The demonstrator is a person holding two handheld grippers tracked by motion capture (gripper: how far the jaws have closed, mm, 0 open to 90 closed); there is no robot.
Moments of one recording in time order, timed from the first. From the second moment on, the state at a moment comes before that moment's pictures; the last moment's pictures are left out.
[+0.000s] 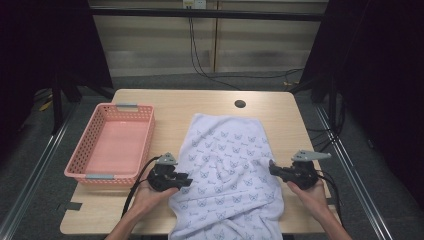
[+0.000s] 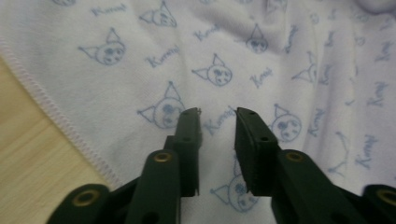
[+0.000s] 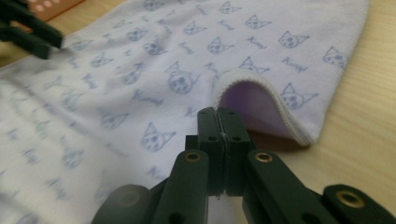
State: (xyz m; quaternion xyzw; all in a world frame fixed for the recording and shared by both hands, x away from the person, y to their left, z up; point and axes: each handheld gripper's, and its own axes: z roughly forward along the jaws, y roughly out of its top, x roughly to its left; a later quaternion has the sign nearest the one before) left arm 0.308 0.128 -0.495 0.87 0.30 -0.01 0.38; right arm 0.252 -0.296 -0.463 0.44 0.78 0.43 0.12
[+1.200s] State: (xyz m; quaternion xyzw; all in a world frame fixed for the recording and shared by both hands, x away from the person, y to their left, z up) left arm 0.325 0.140 -0.500 0.86 0.32 0.01 0.40; right arm 0.284 -0.290 -0.488 0.46 0.80 0.37 0.14
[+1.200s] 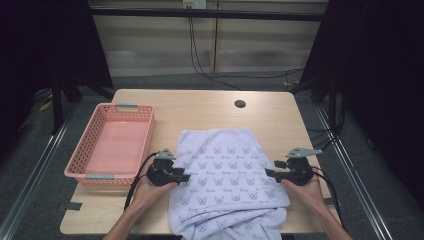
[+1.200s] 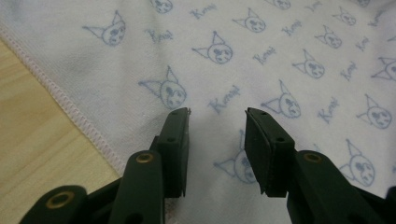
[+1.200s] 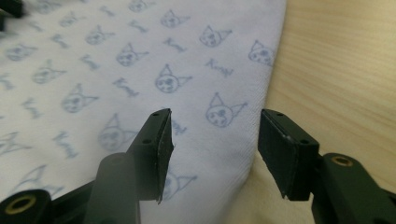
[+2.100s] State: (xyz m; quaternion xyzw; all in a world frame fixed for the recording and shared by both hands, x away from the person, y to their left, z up) left arm 0.287 0.128 -0.488 0.87 0.30 -0.01 0.40; right arm 0.251 -0.305 -0.476 0.46 0.80 0.36 0.16
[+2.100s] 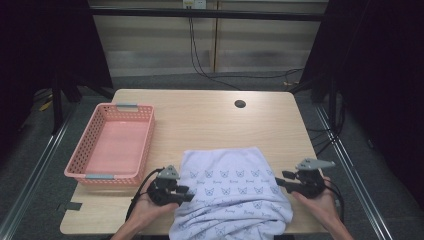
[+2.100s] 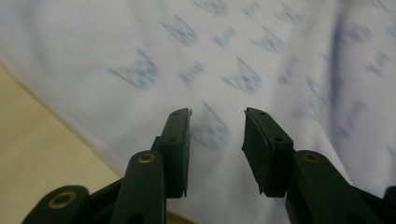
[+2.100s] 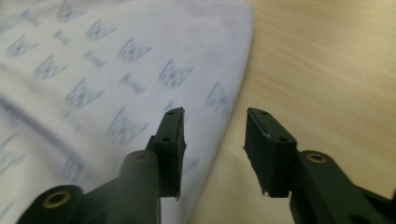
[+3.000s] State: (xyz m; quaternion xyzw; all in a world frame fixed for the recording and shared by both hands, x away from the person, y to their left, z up) left arm 0.317 0.132 -0.499 0.86 0.33 0.03 0.39; right arm 0.258 -0.215 -0.468 0.34 0.83 0.44 0.08
